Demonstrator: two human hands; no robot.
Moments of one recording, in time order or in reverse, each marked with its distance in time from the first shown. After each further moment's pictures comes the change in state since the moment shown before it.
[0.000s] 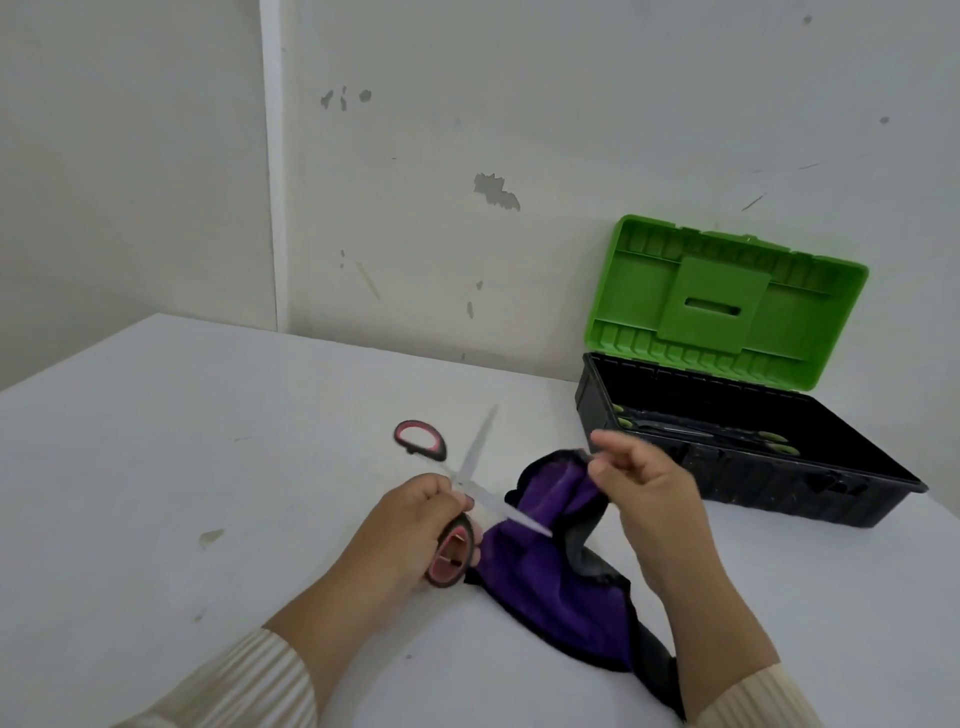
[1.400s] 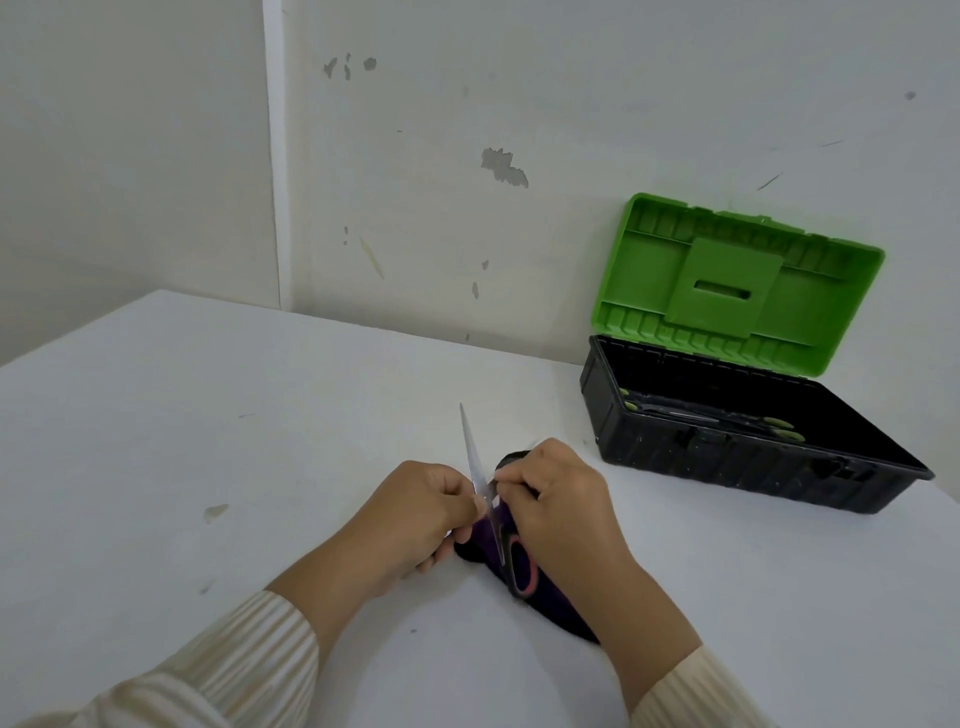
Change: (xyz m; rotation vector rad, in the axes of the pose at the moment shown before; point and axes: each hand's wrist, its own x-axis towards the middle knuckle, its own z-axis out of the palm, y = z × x) left_hand -0.002 0.006 -0.006 0.292 -0.094 0.019; right_hand -0.029 -0.004 0.057 -0.593 -0.200 -0.398
